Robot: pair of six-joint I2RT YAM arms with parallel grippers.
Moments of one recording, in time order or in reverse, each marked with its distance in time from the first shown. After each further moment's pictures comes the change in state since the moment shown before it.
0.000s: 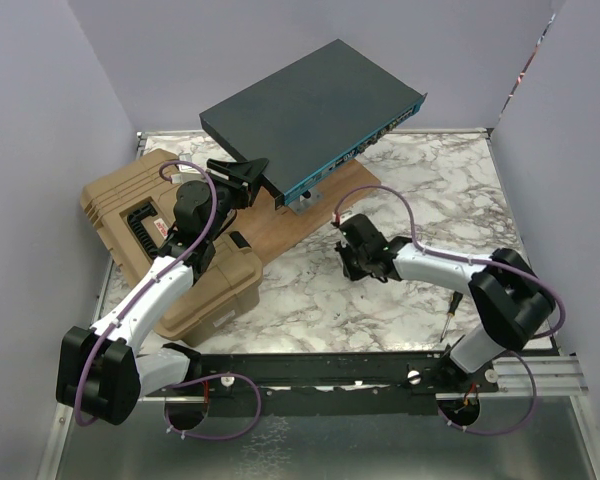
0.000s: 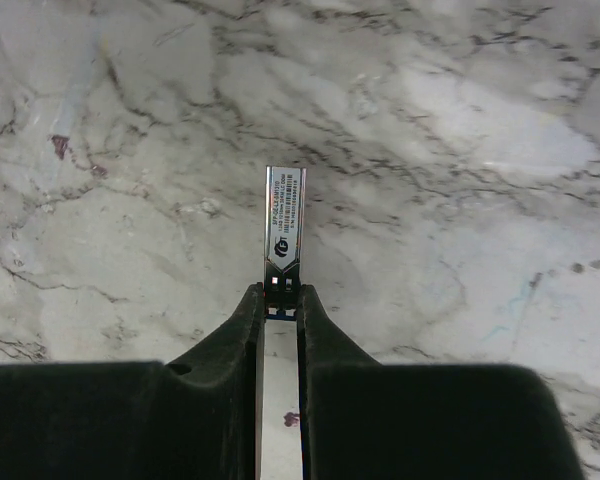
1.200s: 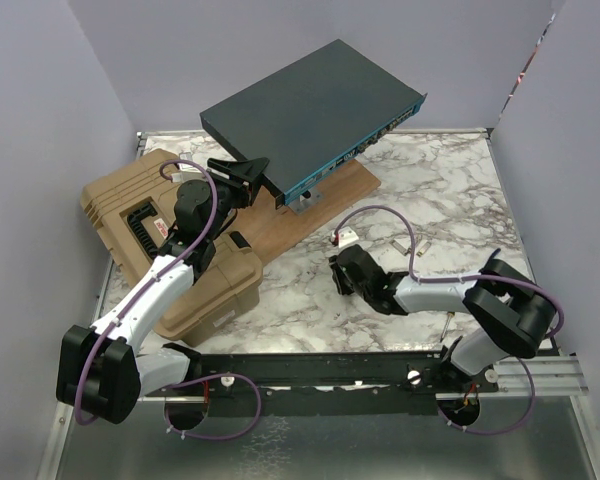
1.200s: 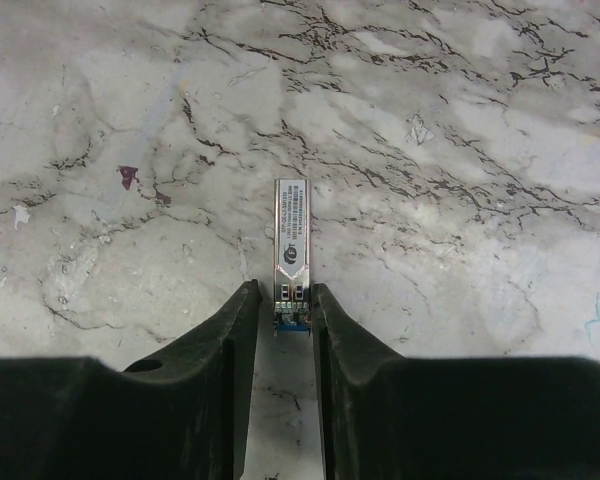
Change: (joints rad) left arm -0.004 0.009 0.009 -0.001 0.000 0.007; right arm 0.182 -0.019 -0.271 0.503 0.210 0.056
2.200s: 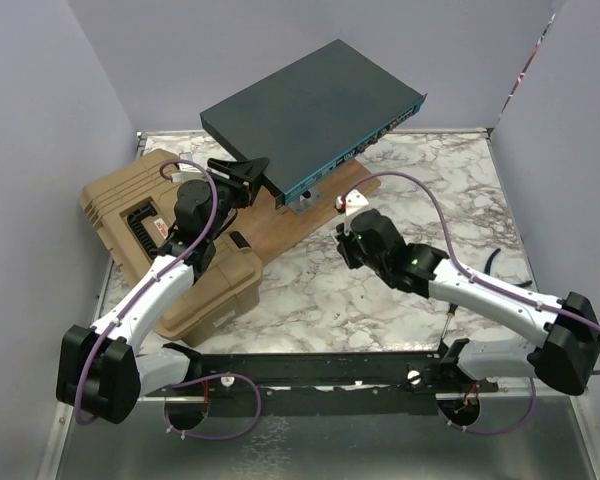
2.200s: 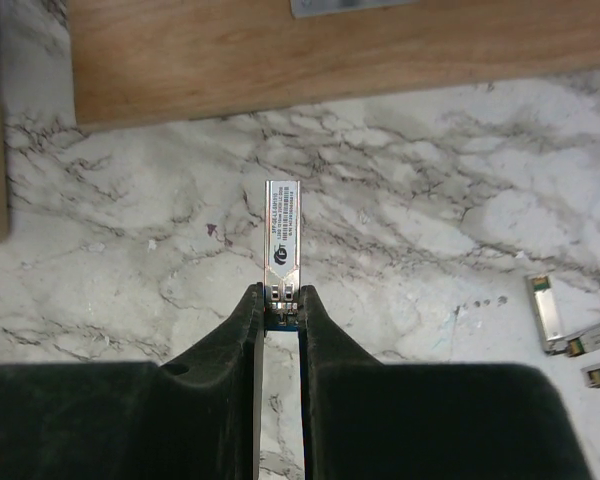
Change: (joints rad) left arm -0.001 0.000 0.000 0.000 -0.002 0.001; right arm -0.011 -0.295 0.295 -0.489 -0.009 -0.083
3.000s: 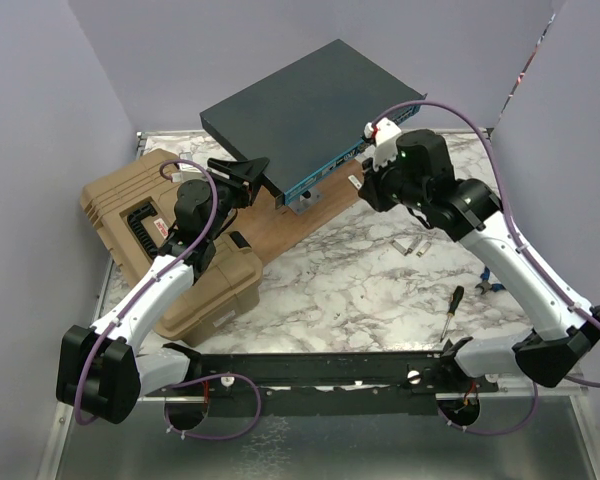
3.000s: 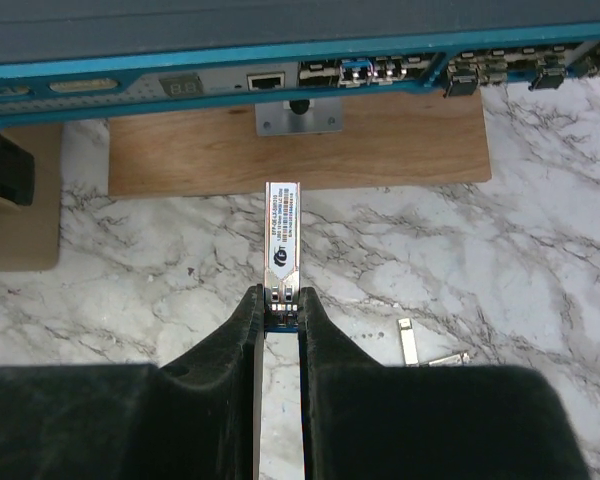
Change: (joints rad) left arm 0.000 0.000 0.001 -0.002 -0.001 0.003; right arm -0.246 0.069 0.642 -0.493 -0.264 -0.211
